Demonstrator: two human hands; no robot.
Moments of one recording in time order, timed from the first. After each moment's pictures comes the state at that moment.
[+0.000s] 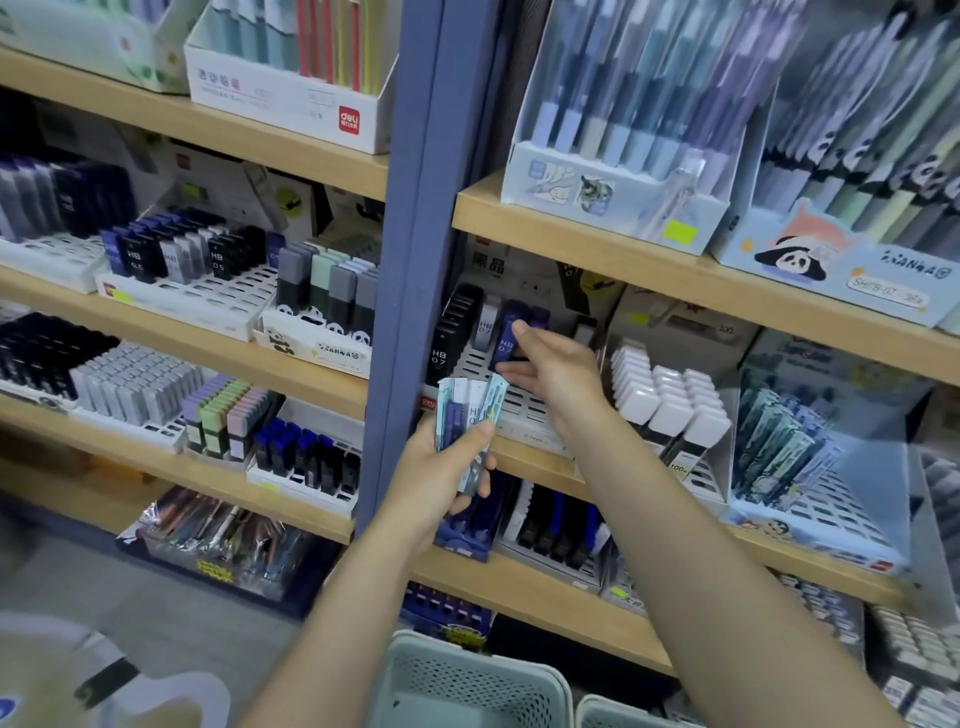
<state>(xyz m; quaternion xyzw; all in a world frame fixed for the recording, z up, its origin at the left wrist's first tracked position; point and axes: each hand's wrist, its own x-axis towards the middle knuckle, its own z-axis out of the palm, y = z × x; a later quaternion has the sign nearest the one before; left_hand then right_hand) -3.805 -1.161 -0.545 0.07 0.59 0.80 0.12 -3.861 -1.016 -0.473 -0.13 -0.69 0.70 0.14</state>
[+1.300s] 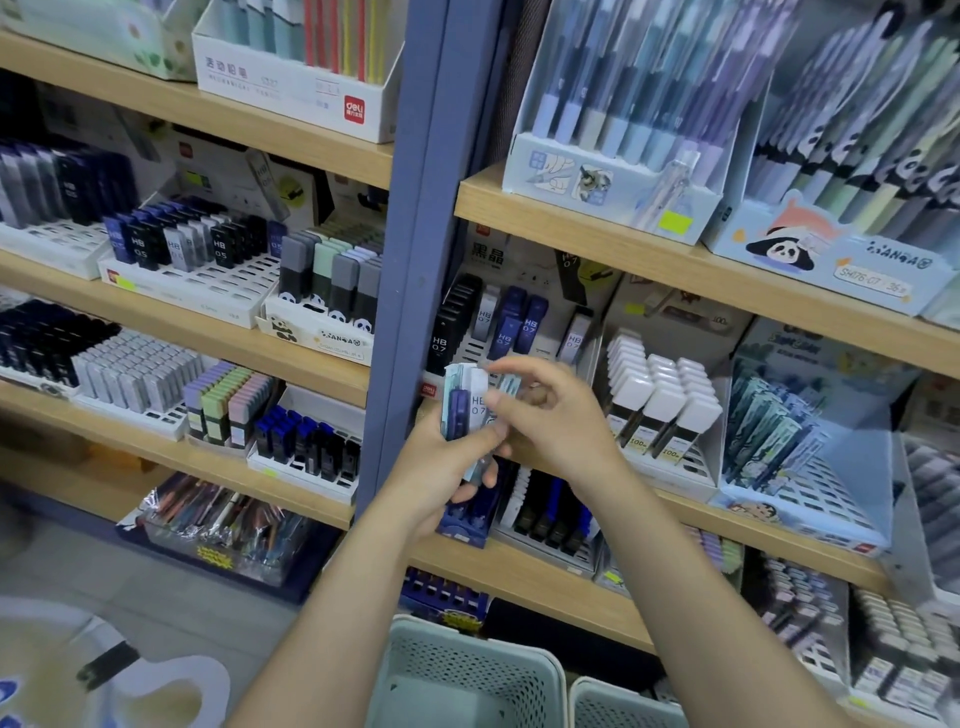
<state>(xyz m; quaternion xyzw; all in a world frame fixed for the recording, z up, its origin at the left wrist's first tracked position) -3.800 -1.163 -0.540 0.11 0.58 0.79 0.15 -3.779 -1.026 -0.478 0.04 -0.83 0.54 0.13</state>
